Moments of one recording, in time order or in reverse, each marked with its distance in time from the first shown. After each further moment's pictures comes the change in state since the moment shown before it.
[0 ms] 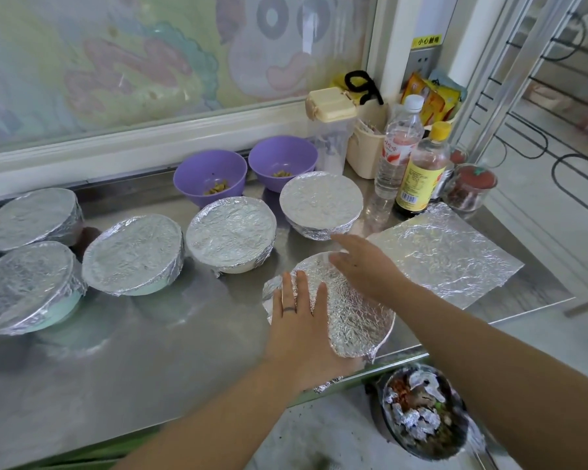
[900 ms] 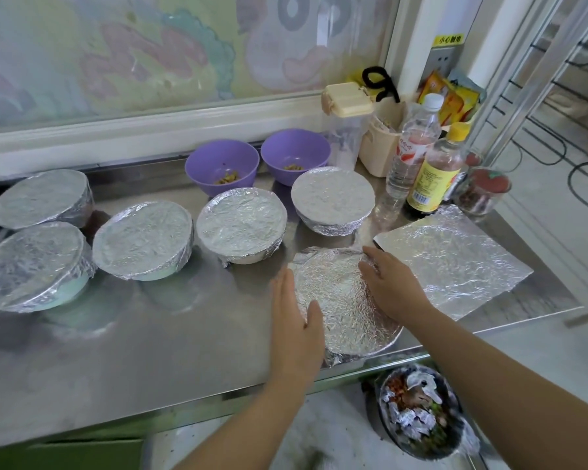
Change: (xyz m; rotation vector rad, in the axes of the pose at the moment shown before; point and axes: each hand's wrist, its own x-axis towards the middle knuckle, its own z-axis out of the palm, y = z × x) left_hand -0.026 0.003 -0.006 -1.107 0.461 -0.293; right_hand -0.027 0.021 0.011 0.022 0.077 0.213
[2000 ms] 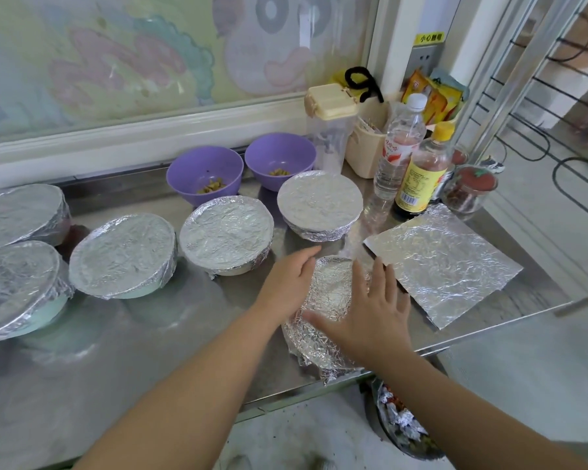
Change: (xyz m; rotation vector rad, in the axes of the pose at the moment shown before) left_hand 0.106 0.008 0.002 0.213 -0.328 0.167; right_hand -0.052 -0.039 0.019 -0.352 -0.075 0.140
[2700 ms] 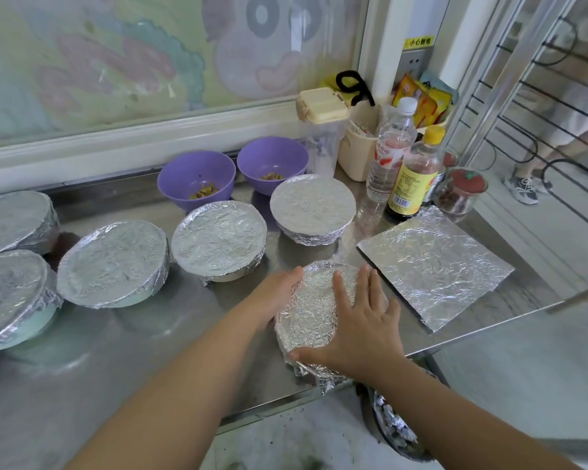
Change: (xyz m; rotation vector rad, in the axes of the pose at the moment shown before) left_hand 0.019 -0.039 0.005 -0.381 -0.223 -0.383; right_hand -0.003 -0.003 0.003 -0.182 -0.108 -0.075
